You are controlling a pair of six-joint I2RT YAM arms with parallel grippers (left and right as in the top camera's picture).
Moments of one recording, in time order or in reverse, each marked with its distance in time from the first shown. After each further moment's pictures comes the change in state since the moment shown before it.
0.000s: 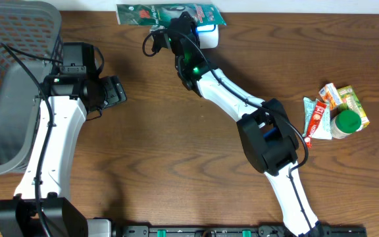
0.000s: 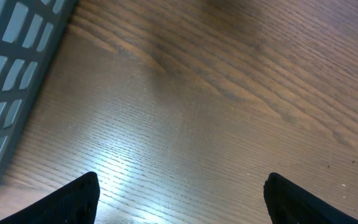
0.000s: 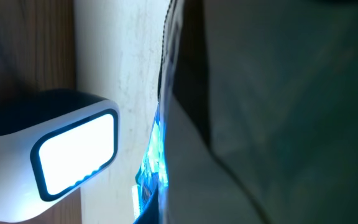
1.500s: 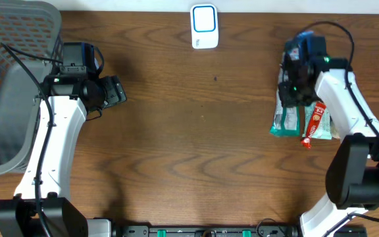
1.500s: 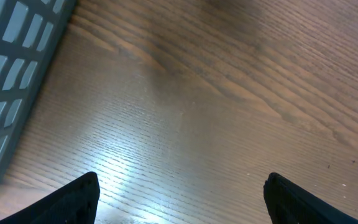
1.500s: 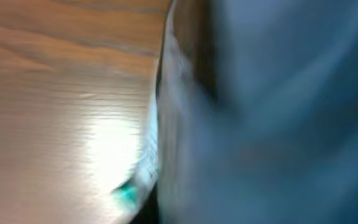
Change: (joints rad) left arm 0.000 0.000 0.000 -0.002 0.000 0.000; right arm -0.622 -0.546 -0.524 -1.148 -0.582 1.448
